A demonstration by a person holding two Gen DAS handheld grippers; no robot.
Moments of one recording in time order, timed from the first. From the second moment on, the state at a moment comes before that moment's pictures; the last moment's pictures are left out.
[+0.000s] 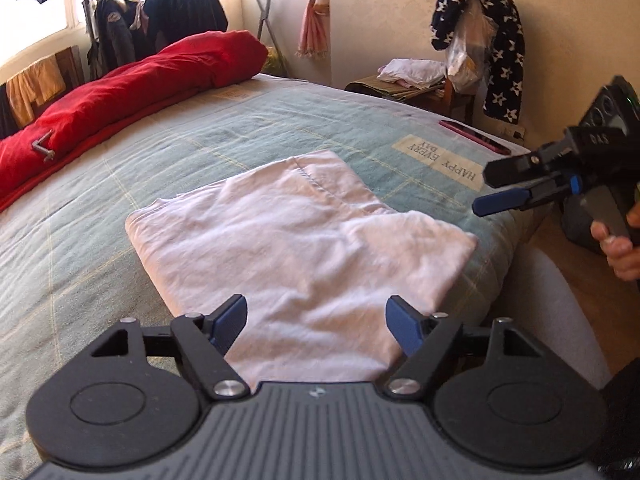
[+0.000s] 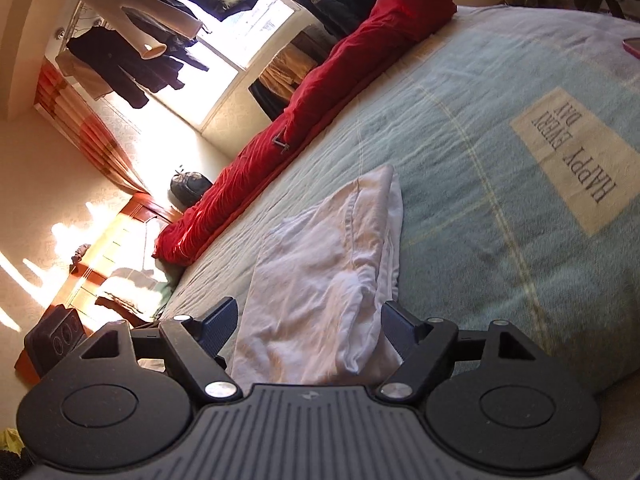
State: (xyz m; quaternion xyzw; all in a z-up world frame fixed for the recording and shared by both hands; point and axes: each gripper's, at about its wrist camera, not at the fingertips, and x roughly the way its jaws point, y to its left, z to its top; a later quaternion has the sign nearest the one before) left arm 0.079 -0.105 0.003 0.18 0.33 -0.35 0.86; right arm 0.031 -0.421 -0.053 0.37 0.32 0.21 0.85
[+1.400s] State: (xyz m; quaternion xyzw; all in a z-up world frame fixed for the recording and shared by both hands) left arm 0.050 -0.195 -0.019 0.31 0.14 -0.34 0.88; right arm 0.111 -0.408 -0.118 0.56 0.34 0.27 0.70
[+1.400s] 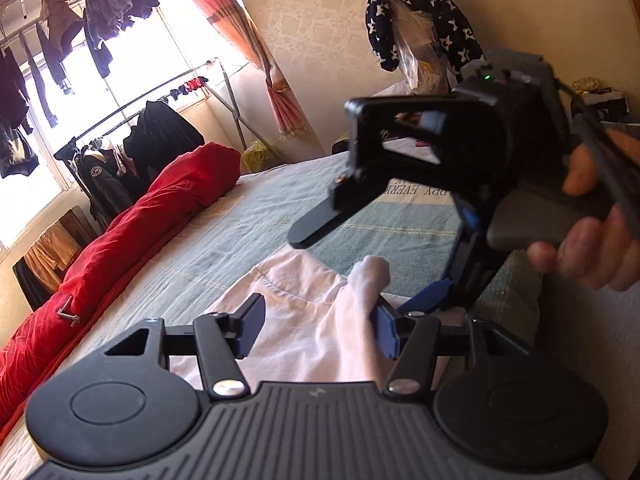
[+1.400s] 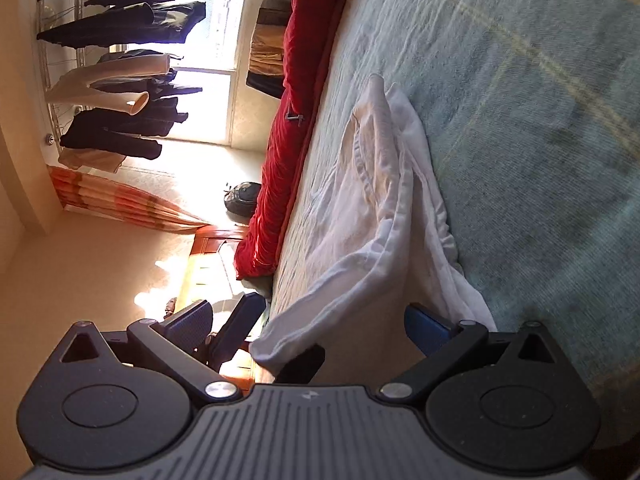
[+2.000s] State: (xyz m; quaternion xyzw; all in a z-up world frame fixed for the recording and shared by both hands) left arm 0.062 -0.132 -0.014 0.25 0.18 -0.35 0.88; right arm 0.197 -0.393 -0.101 0.37 0.35 0.26 0.82
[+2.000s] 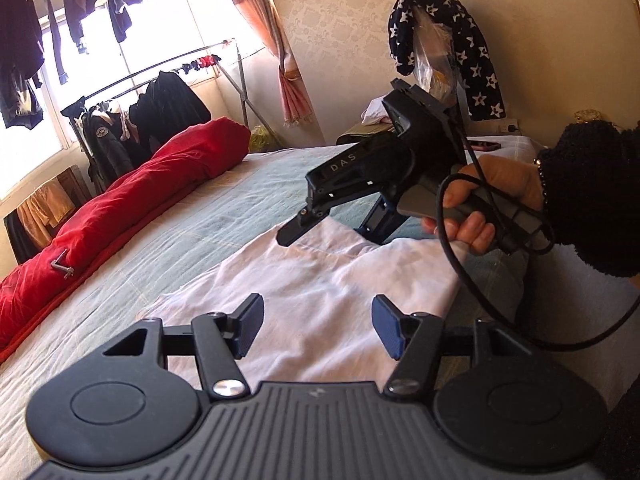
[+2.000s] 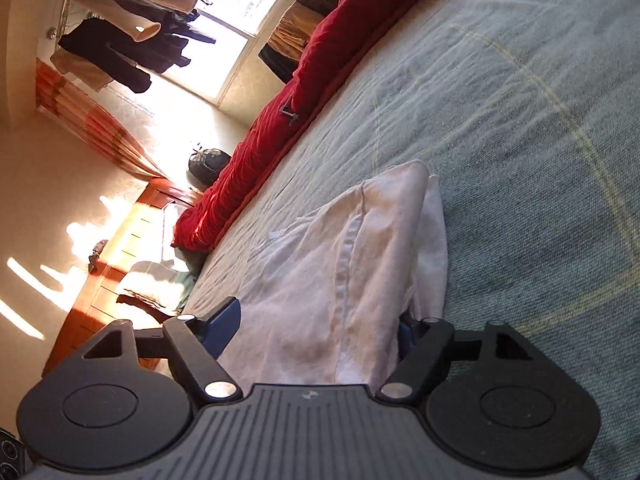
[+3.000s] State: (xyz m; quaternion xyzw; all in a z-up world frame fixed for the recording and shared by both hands) left arm 0.086 -0.104 -0.026 0.23 0.23 -0.31 0.89; right arm 0.167 -0.397 -0.084 0.32 0.41 0.22 0.83
